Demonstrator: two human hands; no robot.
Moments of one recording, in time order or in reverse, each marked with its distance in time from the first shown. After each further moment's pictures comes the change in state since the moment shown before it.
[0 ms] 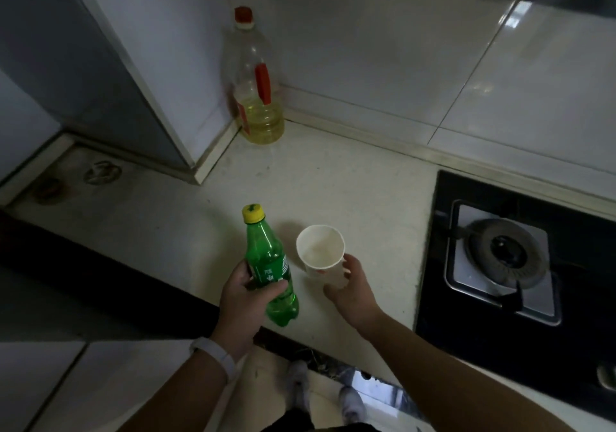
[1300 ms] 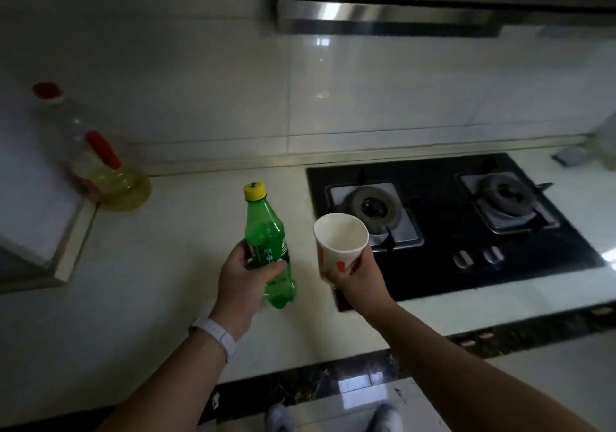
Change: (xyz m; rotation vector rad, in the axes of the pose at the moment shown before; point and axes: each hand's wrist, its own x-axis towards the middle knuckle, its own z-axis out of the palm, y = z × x) left_hand -0.010 0.052 0.122 0.121 -0.560 0.112; right_hand -0.093 0.008 -0.118 0.308 0.547 -0.110
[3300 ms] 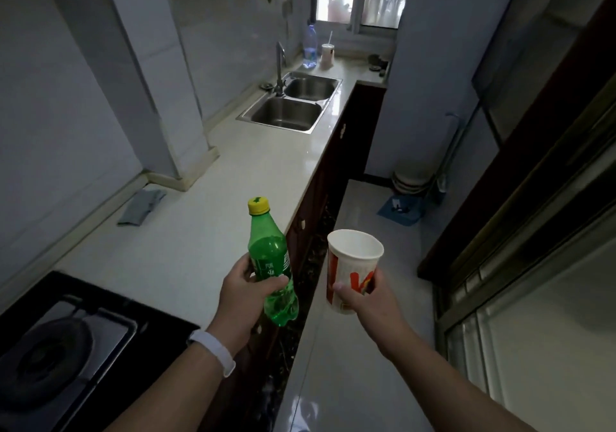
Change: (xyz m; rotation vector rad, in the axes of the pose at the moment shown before) left_hand -0.180 -0.052 0.897 0.224 -1.102 -0.013; right_hand -0.161 0.152 -0.793 0.319 1.119 0.236
